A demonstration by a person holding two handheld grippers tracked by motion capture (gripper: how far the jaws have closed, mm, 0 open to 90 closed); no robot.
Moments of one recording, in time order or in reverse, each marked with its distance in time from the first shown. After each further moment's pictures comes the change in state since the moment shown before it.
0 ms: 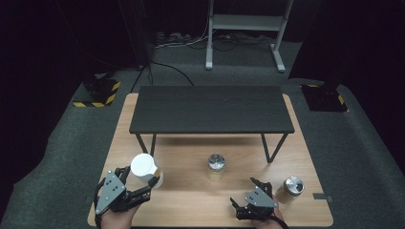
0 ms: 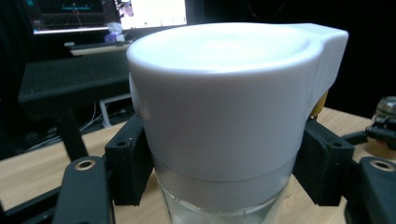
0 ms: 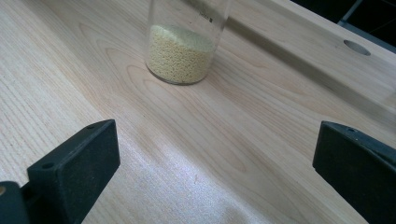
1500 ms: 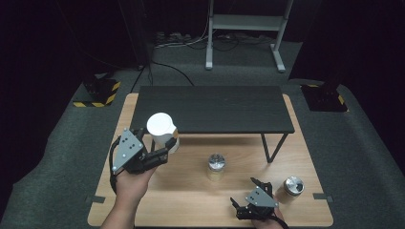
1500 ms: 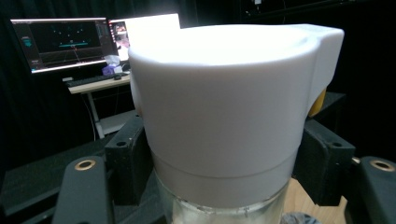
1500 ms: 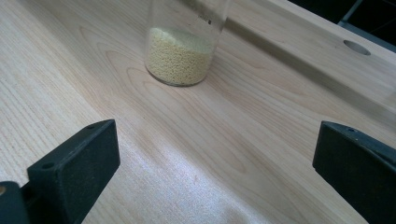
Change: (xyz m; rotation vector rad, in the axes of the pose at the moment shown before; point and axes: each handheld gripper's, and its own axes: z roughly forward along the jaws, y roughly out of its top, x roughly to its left) left arm 0.007 0.086 0.066 -0.067 -0.007 0.045; right arm -0.001 0.000 -0.001 -0.009 0.002 0.013
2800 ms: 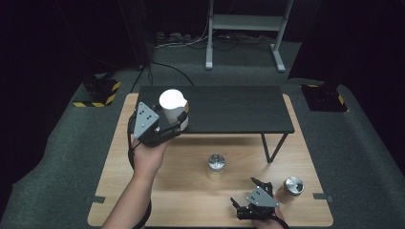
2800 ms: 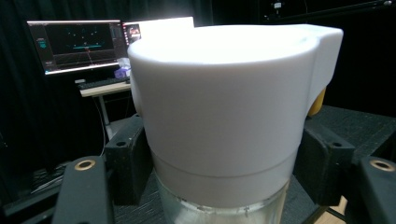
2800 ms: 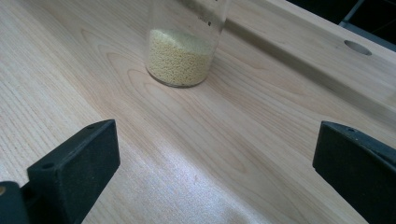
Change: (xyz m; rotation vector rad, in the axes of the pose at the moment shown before) left arm 0.019 0.007 0.068 -0.001 0.058 -0.017; right arm -0.001 -0.001 -0.001 -0.007 0.007 0.006
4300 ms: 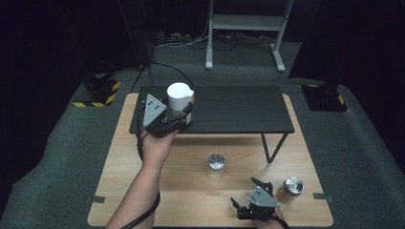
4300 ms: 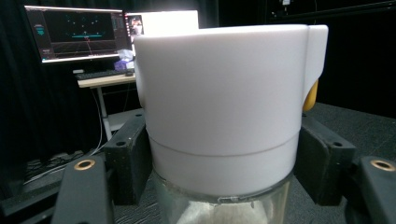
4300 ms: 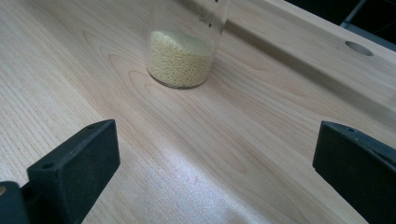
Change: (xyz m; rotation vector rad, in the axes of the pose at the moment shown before) left arm 0.009 -0.011 0.031 0.004 0.003 -0.047; right arm -0.001 0.000 -0.001 -0.005 0.006 0.002
